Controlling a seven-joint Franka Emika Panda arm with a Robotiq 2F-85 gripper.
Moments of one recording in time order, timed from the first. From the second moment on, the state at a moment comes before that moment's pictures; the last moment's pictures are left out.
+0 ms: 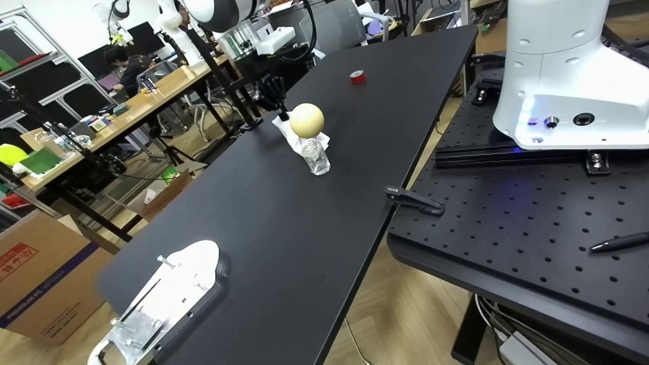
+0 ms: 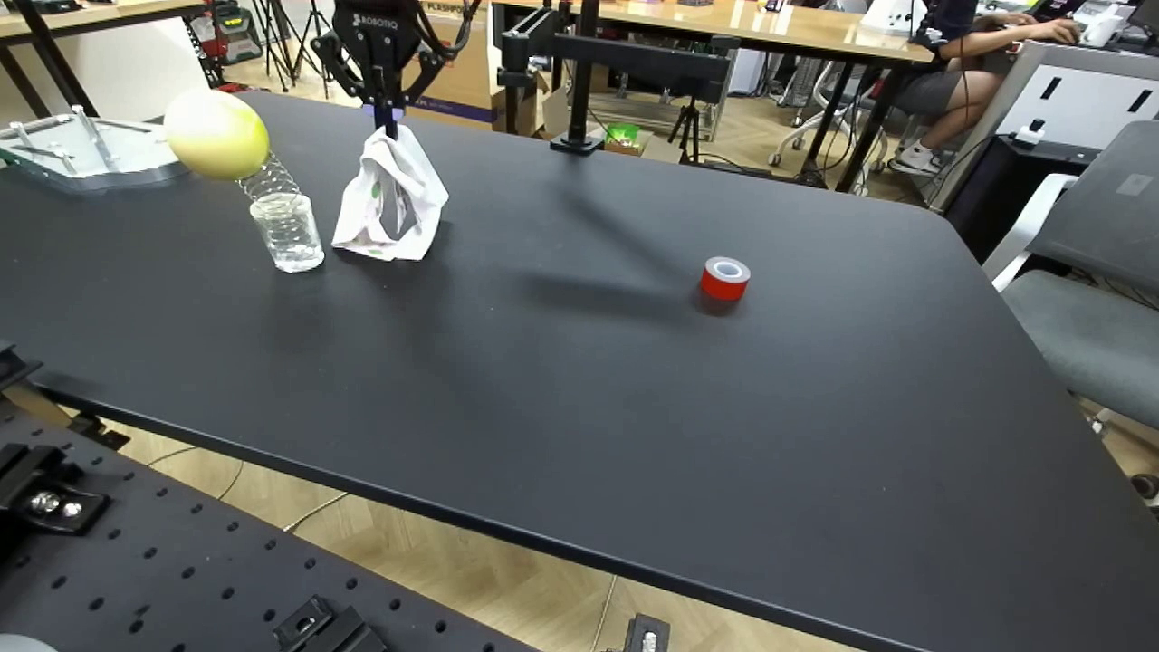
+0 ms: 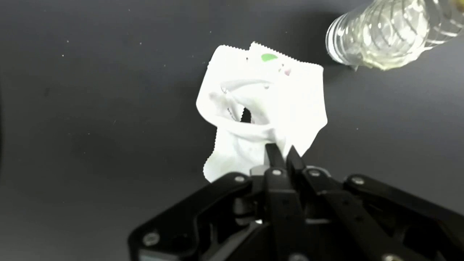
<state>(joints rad) 0.11 0.34 0.13 -2.13 0.02 2.38 -0.20</state>
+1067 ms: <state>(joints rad) 0.15 0.27 0.18 -2.14 0.10 2.23 -0.15</state>
